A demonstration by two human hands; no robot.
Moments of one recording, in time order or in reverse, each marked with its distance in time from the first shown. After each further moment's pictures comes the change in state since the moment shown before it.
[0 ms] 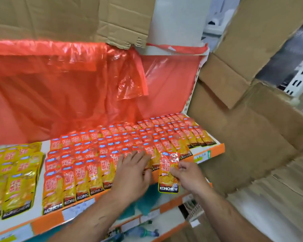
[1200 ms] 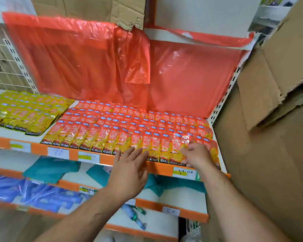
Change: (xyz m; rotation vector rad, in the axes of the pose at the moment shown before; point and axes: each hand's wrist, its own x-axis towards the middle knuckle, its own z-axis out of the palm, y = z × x) left_hand 0.040 0.146 0.087 0.233 0.081 -0.525; right_hand 0.185 0.016 -0.132 -0.348 -0.260 -0.159
